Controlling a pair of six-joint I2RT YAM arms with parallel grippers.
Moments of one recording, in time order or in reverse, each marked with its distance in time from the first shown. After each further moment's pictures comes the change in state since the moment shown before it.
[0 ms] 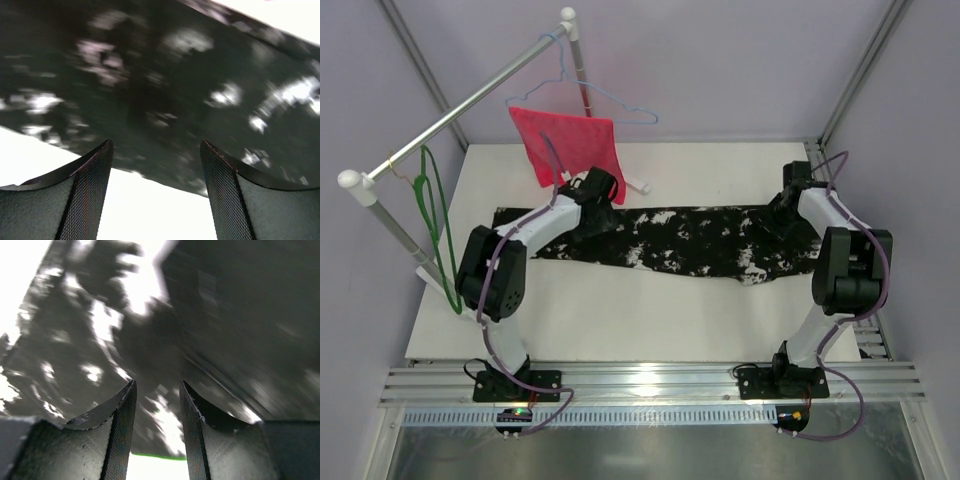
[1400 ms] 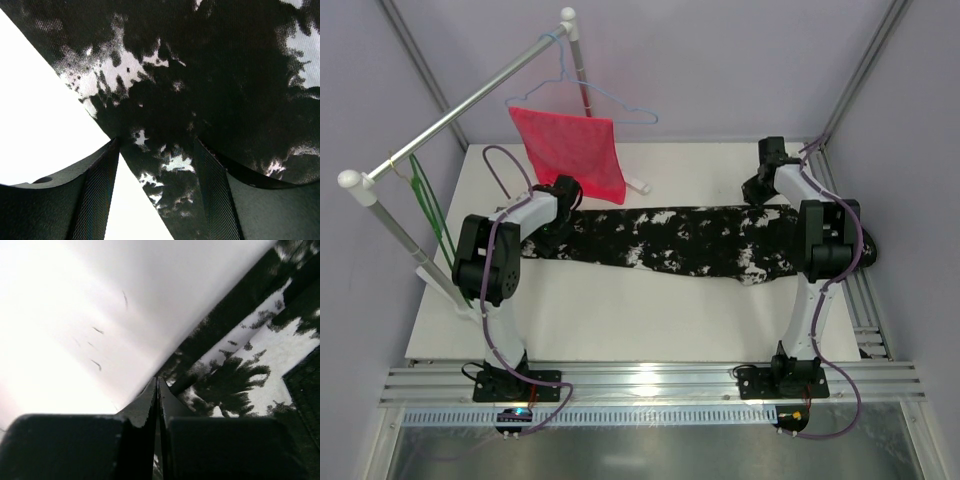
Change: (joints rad) left arm 0.215 0.096 -0.049 -0.158 -0.192 -0.399; right arm 0.108 0.339 0.365 0.114 0.176 0.335
